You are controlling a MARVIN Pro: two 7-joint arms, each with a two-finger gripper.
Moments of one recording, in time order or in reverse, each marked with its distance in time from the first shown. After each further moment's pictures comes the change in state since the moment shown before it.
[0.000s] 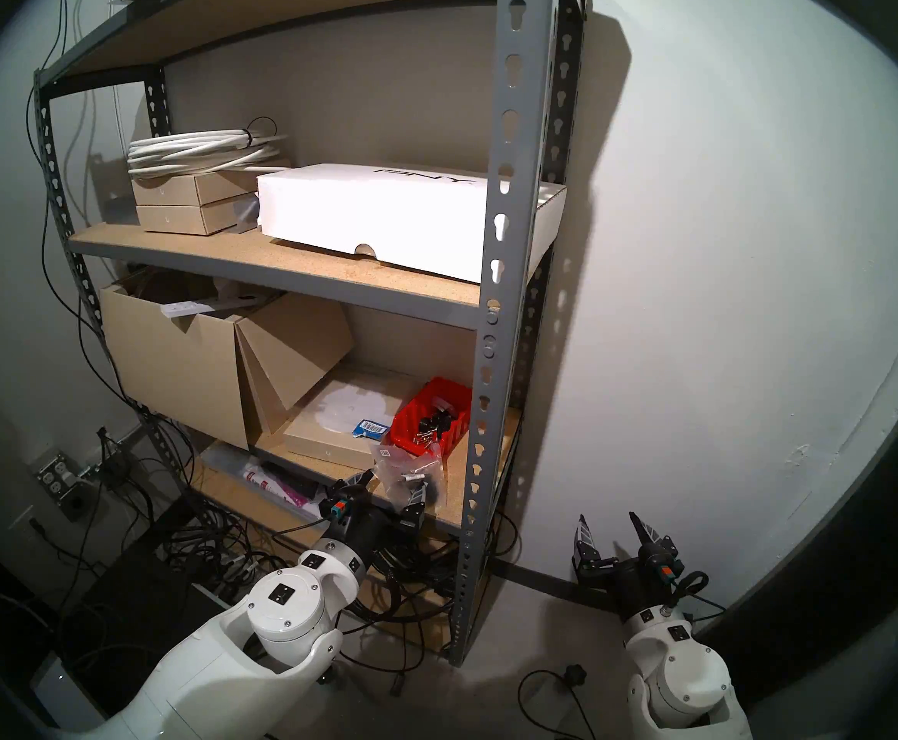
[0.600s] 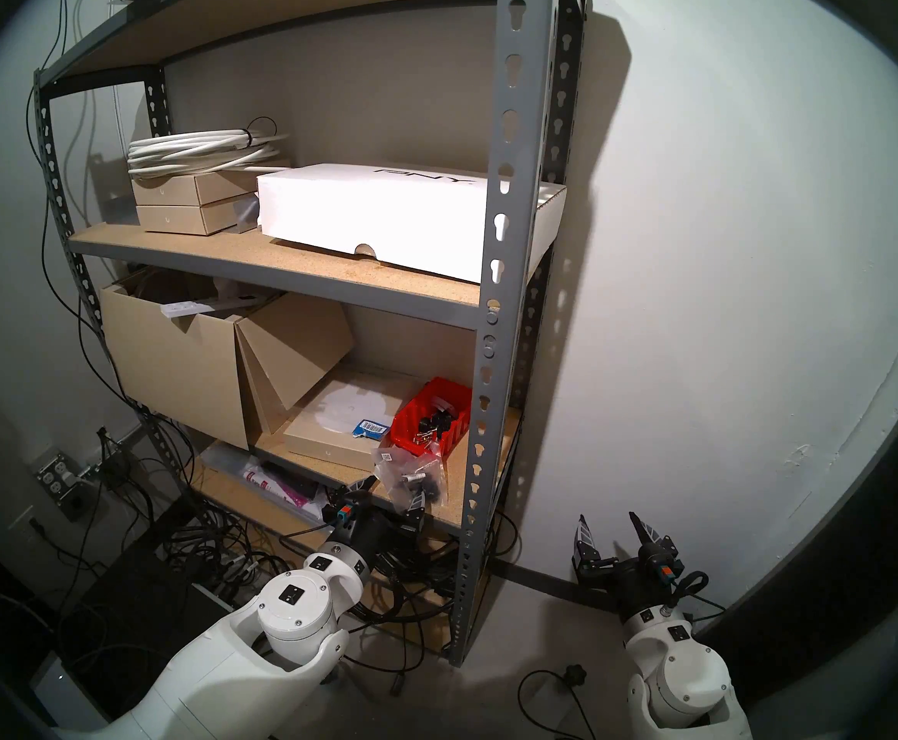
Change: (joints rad) left arm -0.024 -0.020 0.022 0.070 0.014 0.000 0.015; right arm 0.000 0.000 0.000 0.000 0.000 0.000 0.000
